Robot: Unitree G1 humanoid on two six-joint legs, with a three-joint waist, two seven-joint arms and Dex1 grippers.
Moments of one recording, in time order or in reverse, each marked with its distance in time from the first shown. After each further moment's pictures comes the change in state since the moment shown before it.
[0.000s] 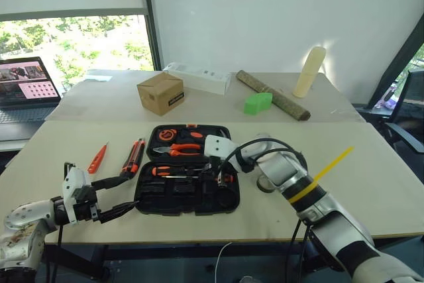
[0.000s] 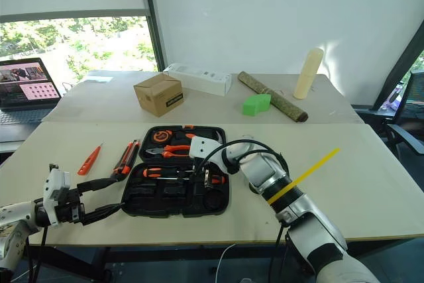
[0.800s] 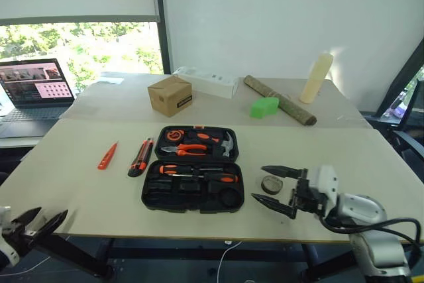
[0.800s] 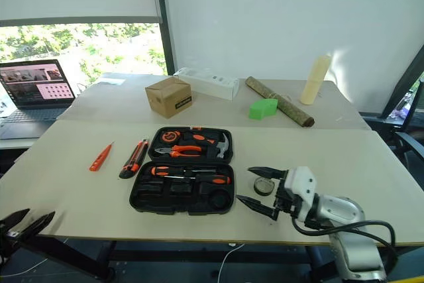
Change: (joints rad) left arm 0.176 -0.037 0.392 0.089 -0.089 0.260 0.457; right arm 0.836 -0.182 -0.654 -0.543 0.511 -0.366 -0.072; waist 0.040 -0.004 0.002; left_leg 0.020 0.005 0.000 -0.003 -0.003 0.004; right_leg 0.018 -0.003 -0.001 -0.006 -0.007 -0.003
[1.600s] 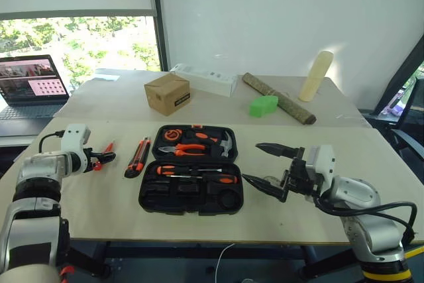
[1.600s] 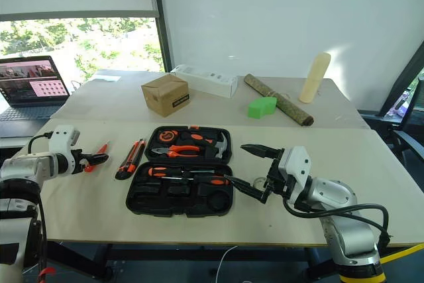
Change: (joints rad) left arm -0.991 0.060 -0.594 0.703 0.421 0.234 0.177; right arm -0.110 -0.013 0.083 -0.046 0.028 0.059 -0.112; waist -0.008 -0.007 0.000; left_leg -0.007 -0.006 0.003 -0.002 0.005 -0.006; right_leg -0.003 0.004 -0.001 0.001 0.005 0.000
